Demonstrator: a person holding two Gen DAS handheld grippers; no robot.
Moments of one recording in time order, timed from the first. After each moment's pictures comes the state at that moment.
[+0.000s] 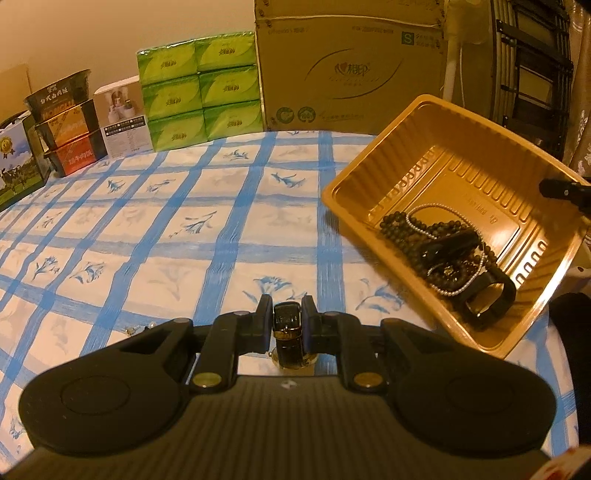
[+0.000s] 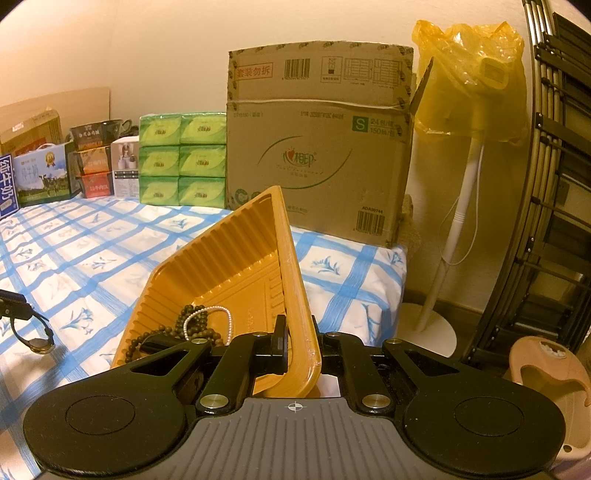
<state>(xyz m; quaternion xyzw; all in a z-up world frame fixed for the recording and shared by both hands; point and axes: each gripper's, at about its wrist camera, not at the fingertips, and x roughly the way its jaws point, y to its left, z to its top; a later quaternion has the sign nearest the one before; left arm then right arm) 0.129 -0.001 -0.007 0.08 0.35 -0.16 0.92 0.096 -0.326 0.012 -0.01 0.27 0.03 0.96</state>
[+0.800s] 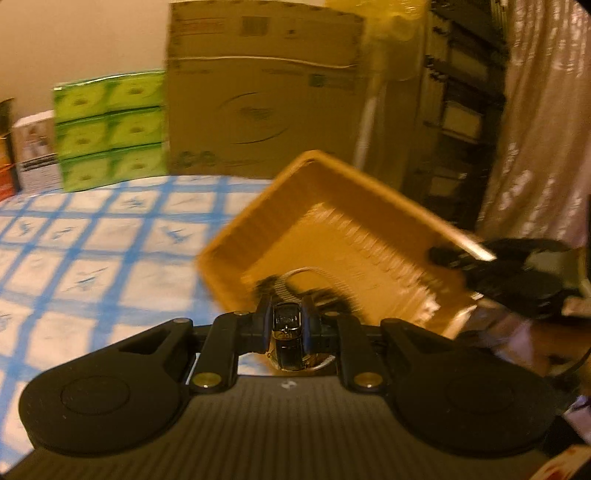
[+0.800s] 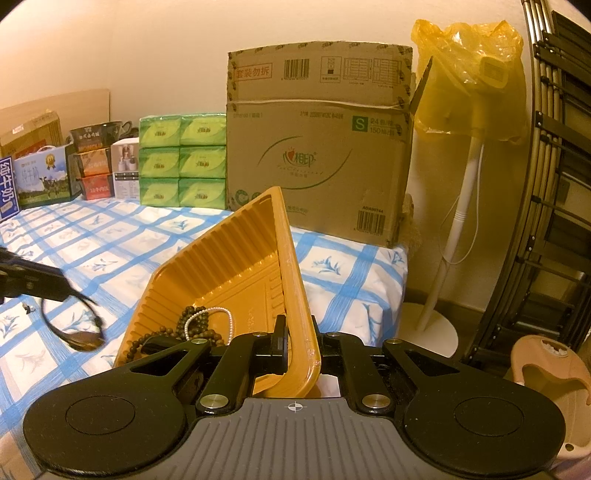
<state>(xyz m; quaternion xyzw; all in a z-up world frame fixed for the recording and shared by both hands) 0.128 -0.078 0.032 0.02 0.32 -0.29 0.90 0.095 -0.325 0.012 -0.01 0.27 0.03 0.96</state>
